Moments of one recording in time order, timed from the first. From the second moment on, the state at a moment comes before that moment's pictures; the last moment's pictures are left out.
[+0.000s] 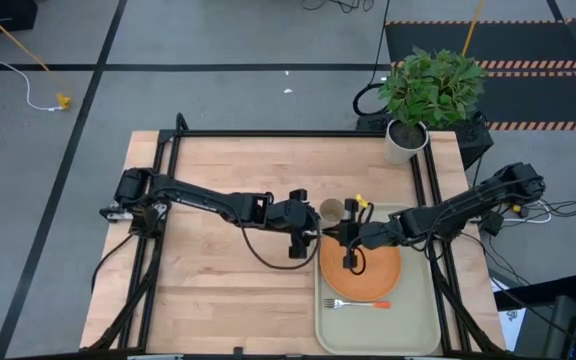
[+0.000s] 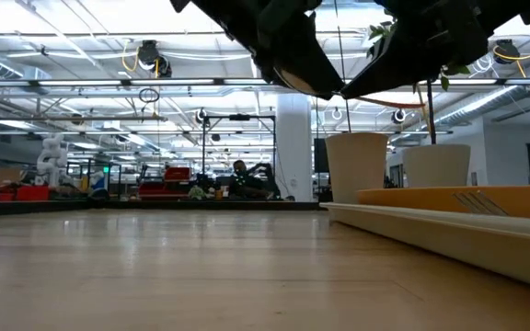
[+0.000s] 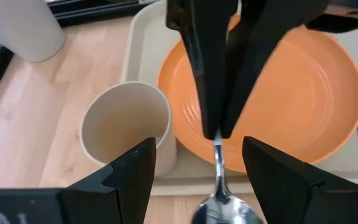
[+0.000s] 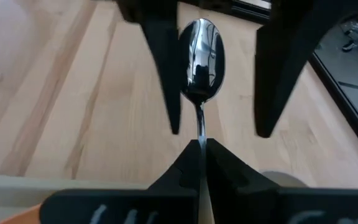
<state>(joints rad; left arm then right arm) -0.11 1.86 1.39 -0.20 -0.15 0.07 0.31 1.26 0.65 0.03 0.42 0.00</state>
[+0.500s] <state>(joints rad) -0.10 1.89 1.39 -0.21 -0.16 0.08 0.29 1.26 0.65 0.04 0.42 0.02</state>
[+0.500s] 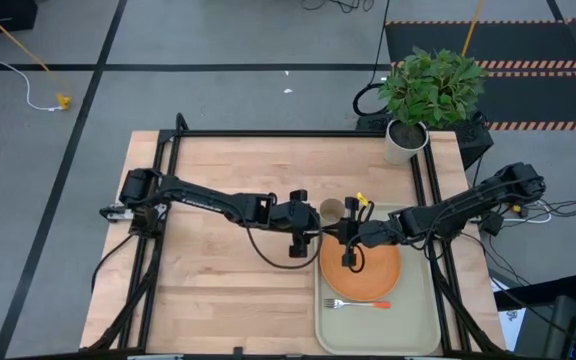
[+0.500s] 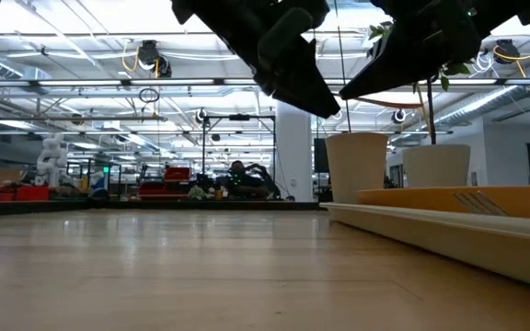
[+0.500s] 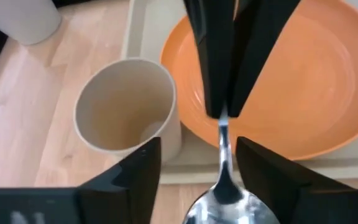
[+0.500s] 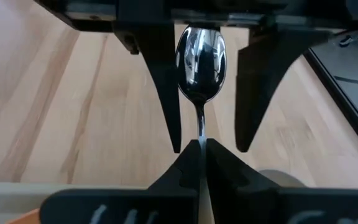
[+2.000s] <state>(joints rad) -0.42 1.88 1.39 -0.01 -0.26 -0.13 0.67 0.90 0.65 0.07 0.60 0.02</state>
